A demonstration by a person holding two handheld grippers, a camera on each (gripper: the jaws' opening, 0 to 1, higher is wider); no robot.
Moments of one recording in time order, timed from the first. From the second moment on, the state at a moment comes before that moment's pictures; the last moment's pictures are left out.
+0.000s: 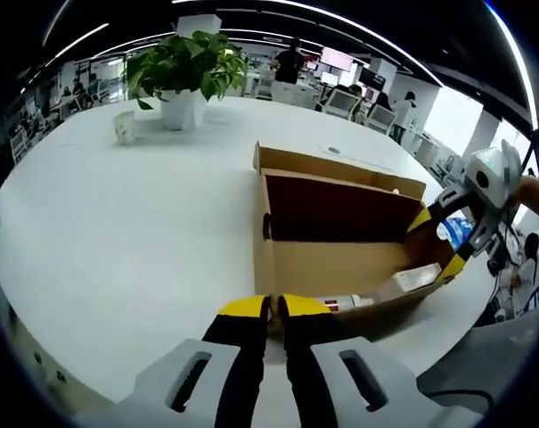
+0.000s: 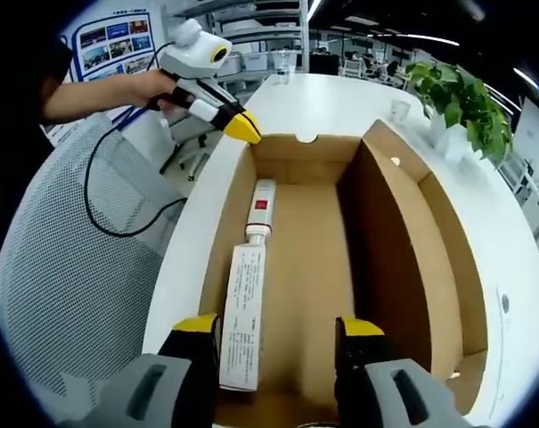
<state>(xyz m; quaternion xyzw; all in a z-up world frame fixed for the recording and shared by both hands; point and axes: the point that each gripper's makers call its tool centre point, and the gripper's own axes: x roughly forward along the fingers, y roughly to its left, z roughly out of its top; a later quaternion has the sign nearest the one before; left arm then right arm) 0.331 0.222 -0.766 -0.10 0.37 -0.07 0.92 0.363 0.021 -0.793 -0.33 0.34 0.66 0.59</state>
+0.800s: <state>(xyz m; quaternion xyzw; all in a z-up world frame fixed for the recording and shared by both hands) 0.329 0.223 -0.766 -0.10 0.38 -0.07 0.92 0.361 0.022 -0.802 -0.34 0.35 0.65 0.59</state>
